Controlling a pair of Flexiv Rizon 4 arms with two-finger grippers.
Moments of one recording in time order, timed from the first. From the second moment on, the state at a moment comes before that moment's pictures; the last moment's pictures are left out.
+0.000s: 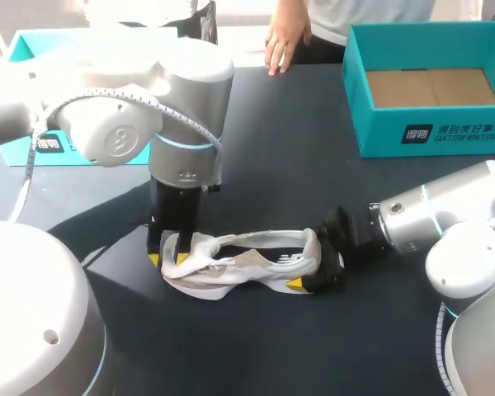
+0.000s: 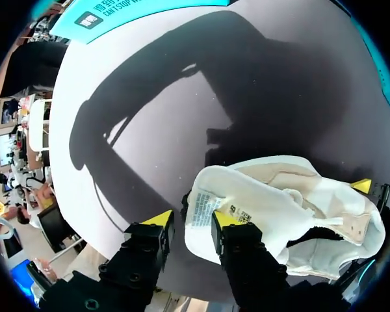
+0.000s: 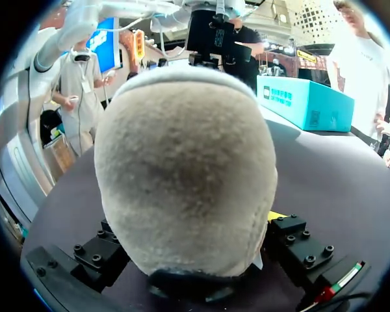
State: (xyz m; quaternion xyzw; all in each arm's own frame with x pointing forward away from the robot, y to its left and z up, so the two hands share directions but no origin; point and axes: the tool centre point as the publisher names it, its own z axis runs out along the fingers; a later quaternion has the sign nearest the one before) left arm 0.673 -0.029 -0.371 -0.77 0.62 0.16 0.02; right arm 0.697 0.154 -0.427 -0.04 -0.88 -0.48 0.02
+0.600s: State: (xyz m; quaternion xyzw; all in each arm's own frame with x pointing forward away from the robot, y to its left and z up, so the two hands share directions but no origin) left arm 0.694 -0.028 -0.298 -0.68 0.72 0.10 0.04; right arm 0.697 0.154 -0.428 -0.04 -0.88 -0.48 0.02
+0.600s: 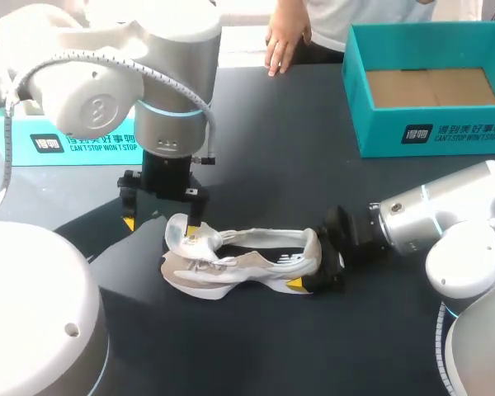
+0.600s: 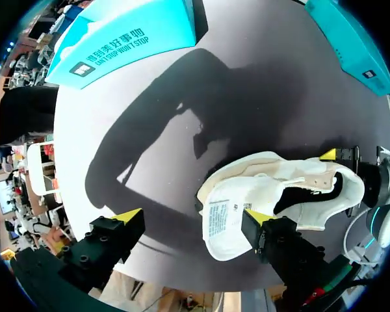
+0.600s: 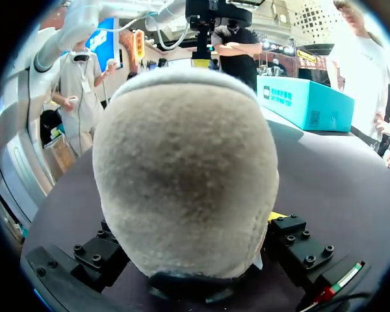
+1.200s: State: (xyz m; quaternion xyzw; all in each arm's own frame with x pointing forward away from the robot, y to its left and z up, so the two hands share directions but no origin) left arm 0.730 -0.099 -0.243 -0.44 0.89 0.03 0.06; right arm 0.697 0.154 -0.428 -0.04 -0.88 -0.48 0.02
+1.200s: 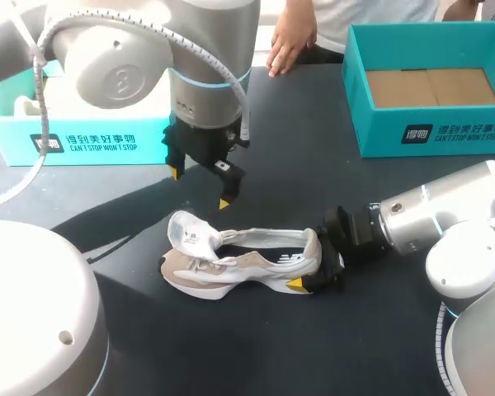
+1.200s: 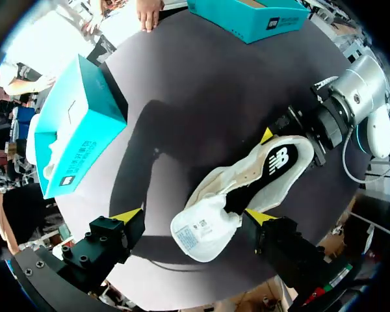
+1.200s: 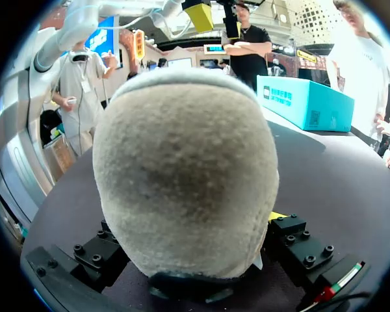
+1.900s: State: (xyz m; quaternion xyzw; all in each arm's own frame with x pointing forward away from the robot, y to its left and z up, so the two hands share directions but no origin) left arm 0.712 -0.178 -0.244 -0.12 0.99 0.00 0.05; right arm 0.697 0.154 -0.428 -0.04 -0.88 -0.48 0.02
